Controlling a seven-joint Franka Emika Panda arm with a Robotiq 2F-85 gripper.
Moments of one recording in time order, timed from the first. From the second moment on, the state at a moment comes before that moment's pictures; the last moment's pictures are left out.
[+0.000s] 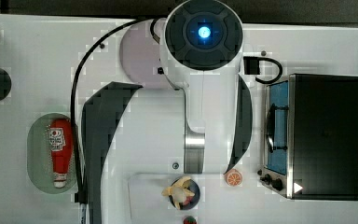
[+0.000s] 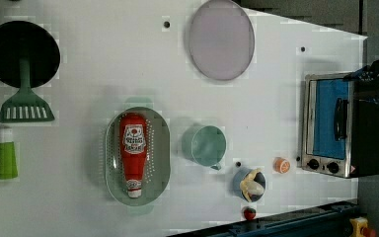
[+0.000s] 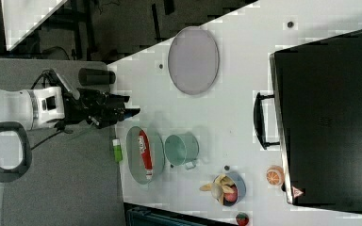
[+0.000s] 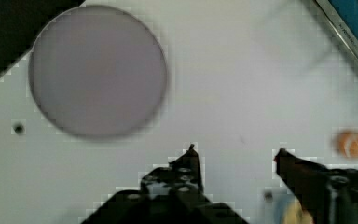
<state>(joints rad) -0.02 0.02 0.02 -1.79 -0.01 0.22 -0.06</state>
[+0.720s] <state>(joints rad) -0.12 -0.28 0.18 -1.92 0.06 0.15 -0.06</state>
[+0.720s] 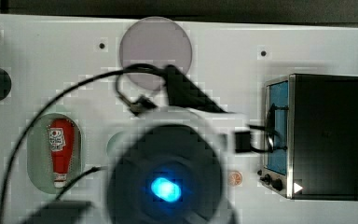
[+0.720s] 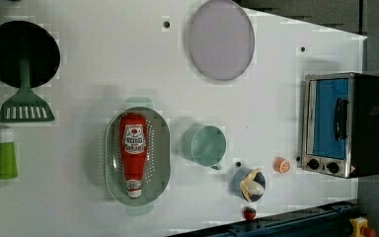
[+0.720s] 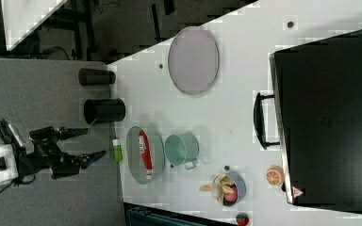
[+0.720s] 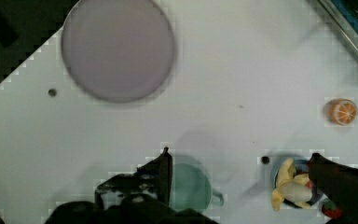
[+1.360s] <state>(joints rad) -0.07 -0.03 0.60 -2.00 0.06 0.38 -0.02</state>
